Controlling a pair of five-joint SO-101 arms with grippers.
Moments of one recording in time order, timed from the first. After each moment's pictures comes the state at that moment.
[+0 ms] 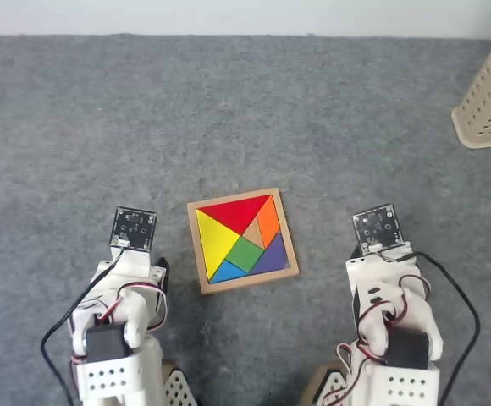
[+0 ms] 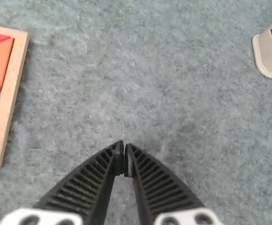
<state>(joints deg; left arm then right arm) -14.2 -103.5 97.2 72.0 -11.1 0.4 -102.1 88.4 62.5 21.5</state>
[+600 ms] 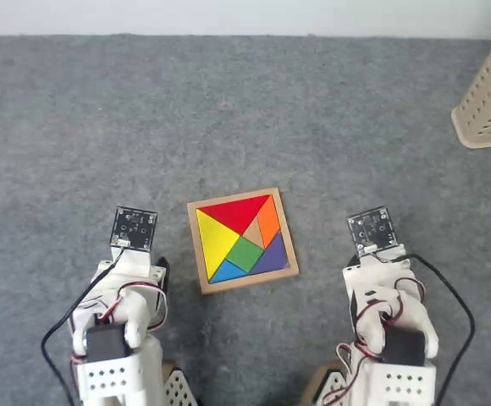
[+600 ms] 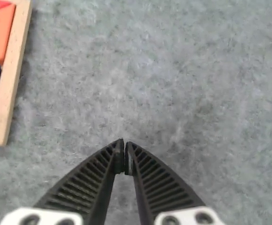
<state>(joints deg) -14.2 -103.5 97.2 72.0 -11.1 -0.8 -103.3 92.2 64.8 22.2</state>
